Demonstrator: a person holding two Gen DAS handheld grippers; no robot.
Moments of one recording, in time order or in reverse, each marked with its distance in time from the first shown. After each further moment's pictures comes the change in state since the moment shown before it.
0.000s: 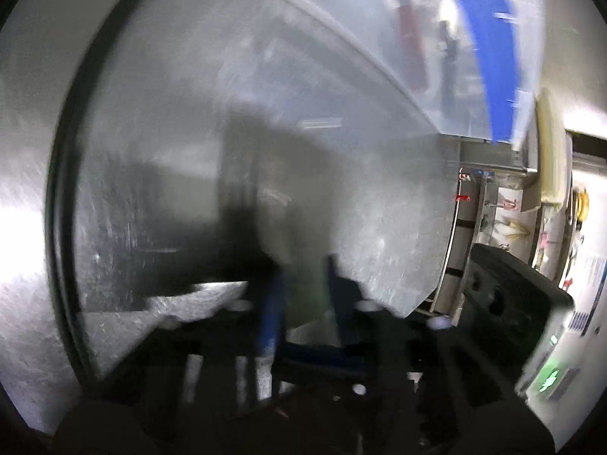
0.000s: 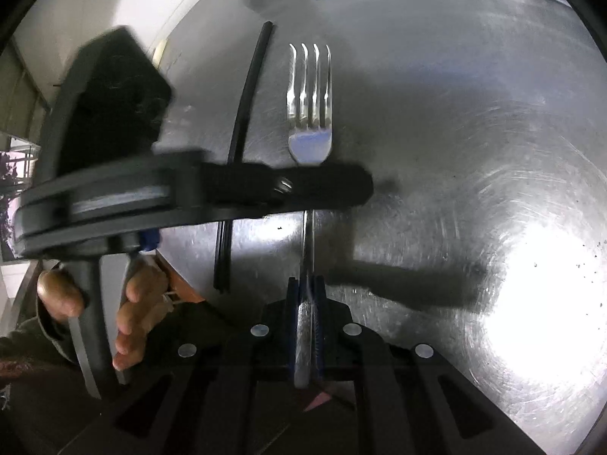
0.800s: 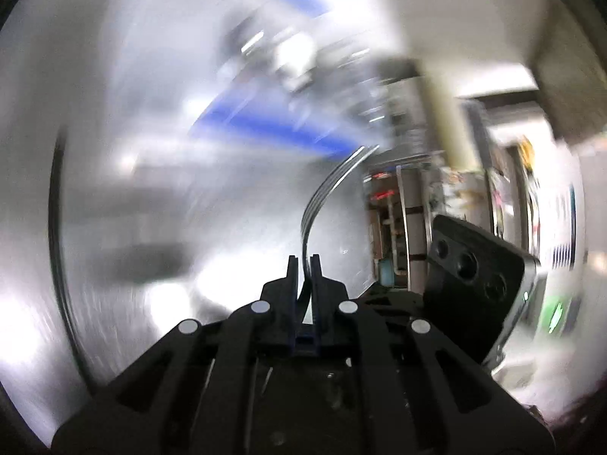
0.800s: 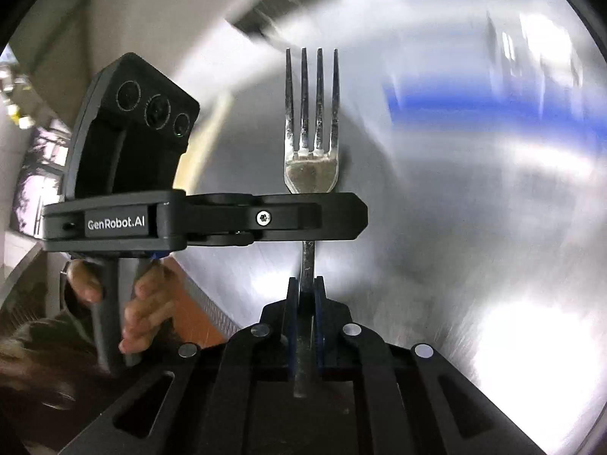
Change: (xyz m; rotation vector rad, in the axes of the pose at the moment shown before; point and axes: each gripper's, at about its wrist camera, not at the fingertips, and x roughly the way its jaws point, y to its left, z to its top) left arm -0.112 -0.130 0.001 0.395 -0.163 -0.160; right arm -0.132 0.060 0.016 -0.221 -0.304 0.027
